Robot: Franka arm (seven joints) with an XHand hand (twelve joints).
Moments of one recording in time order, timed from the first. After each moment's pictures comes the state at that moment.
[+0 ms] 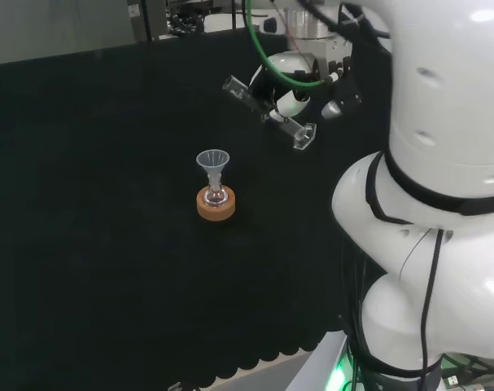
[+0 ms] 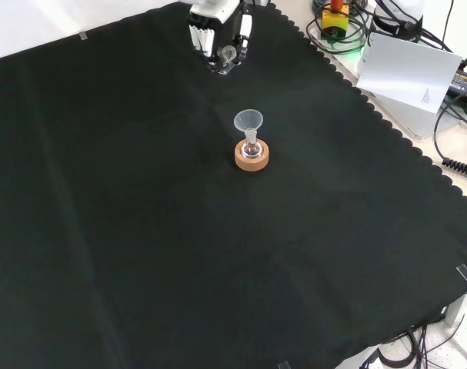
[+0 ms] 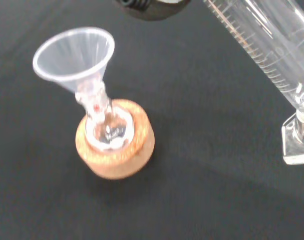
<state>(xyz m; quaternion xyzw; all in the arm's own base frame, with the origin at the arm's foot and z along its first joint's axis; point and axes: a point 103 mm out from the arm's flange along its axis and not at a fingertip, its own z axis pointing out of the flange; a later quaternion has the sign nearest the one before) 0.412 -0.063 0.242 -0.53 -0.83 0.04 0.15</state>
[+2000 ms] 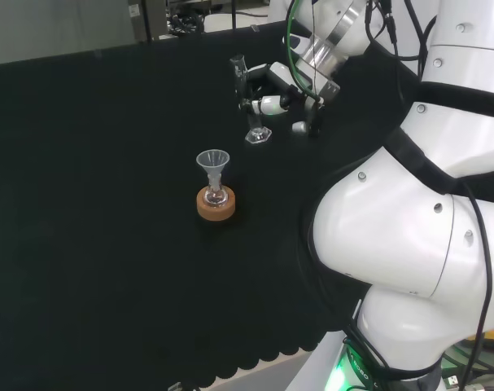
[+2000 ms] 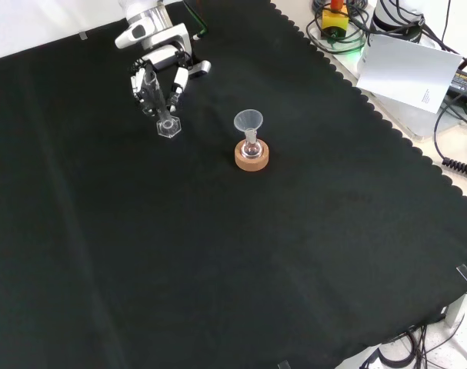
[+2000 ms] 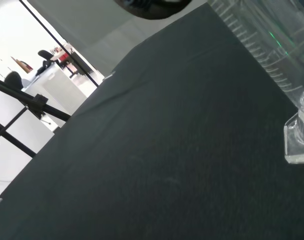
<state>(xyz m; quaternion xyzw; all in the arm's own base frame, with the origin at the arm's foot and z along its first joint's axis) 0.555 -0.080 0.118 -0.52 -0.78 -0.25 0.23</state>
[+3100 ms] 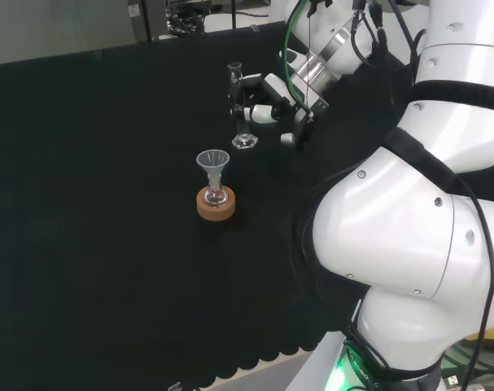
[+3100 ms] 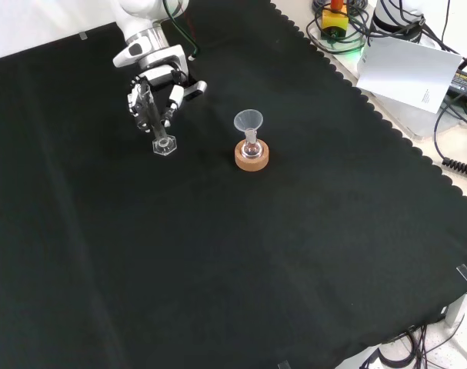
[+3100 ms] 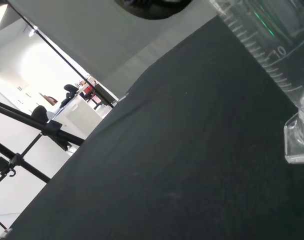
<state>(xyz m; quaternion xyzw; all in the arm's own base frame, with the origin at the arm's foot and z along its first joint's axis) 0.577 -0.067 0.082 -0.51 -0.77 -0.31 0.24</state>
